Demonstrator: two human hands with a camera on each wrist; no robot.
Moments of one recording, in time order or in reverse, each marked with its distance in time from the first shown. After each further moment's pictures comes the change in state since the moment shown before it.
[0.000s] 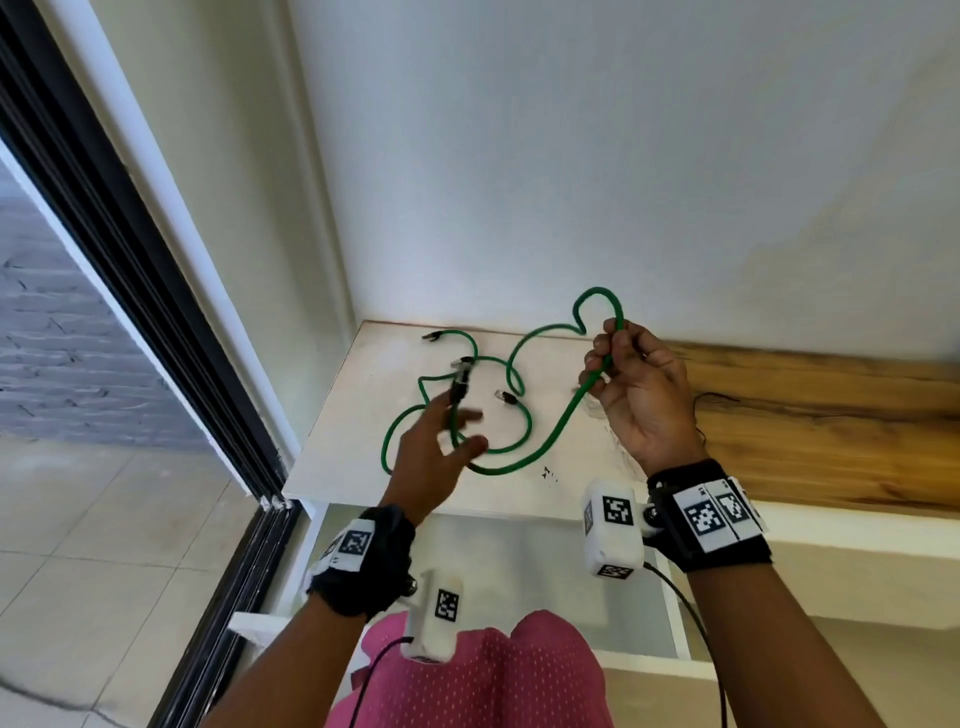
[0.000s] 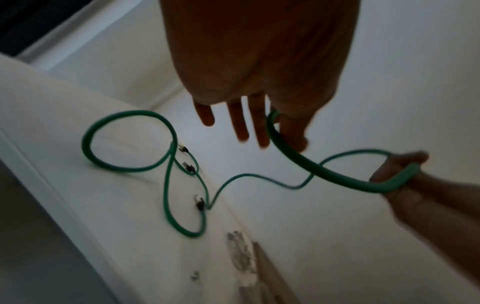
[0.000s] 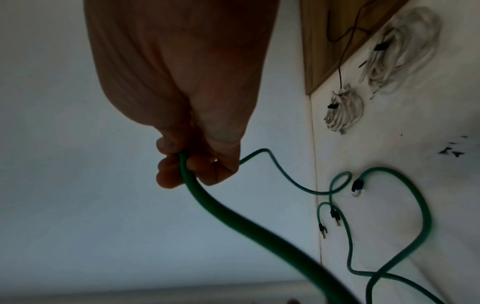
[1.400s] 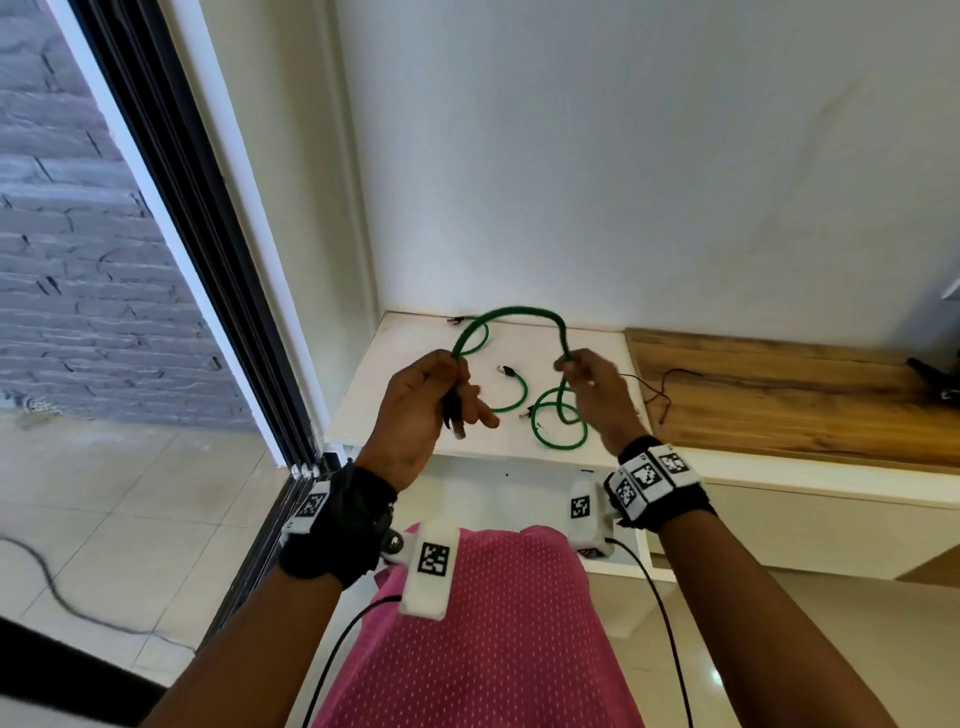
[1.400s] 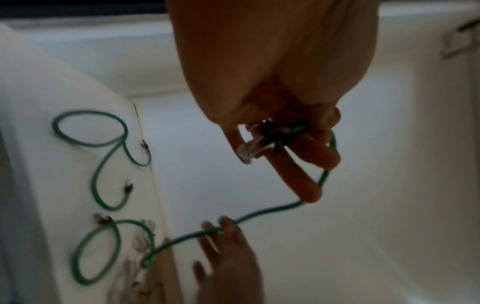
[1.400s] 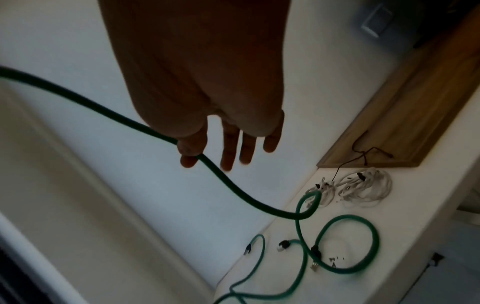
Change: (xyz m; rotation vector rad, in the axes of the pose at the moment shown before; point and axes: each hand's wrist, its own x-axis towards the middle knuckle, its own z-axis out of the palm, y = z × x) left_hand -0.130 0.122 -0.043 -0.557 -0.100 0.143; right_hand -0.091 0.007 -0.004 -0.999 0.011 -0.083
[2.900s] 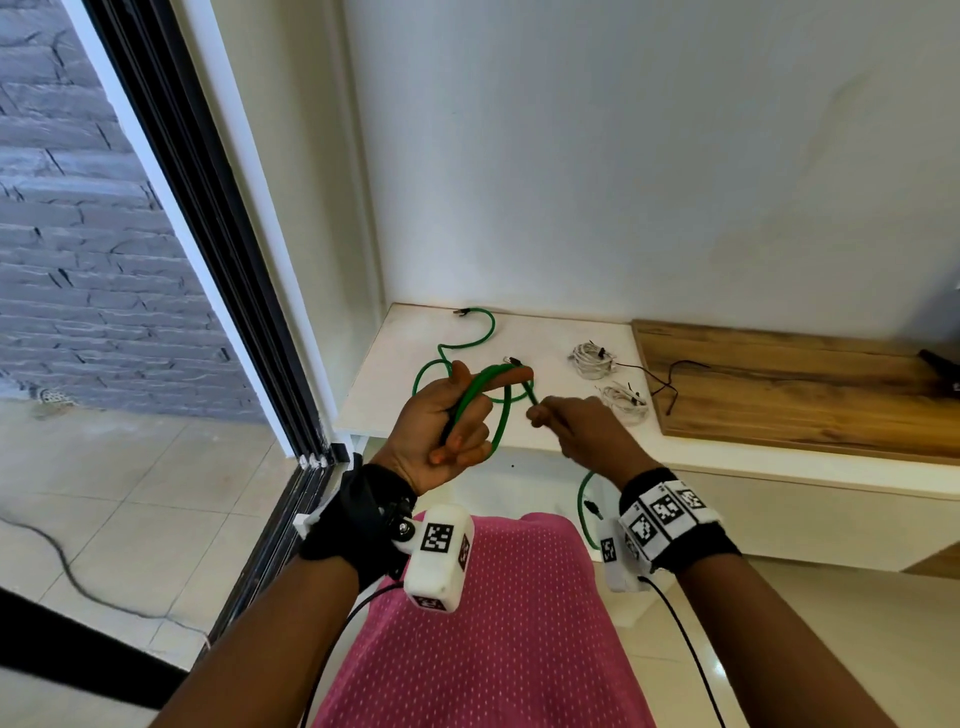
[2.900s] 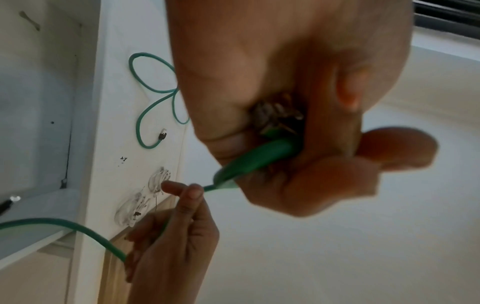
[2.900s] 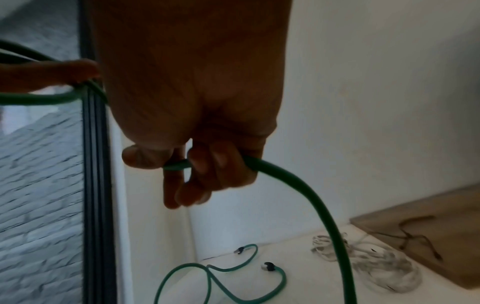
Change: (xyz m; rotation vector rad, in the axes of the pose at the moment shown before) left_hand -0.010 -0.004 0.001 -0.559 -0.298 -0.440; right_hand -0.048 -0.007 0.002 -0.560 -0.398 -0.245
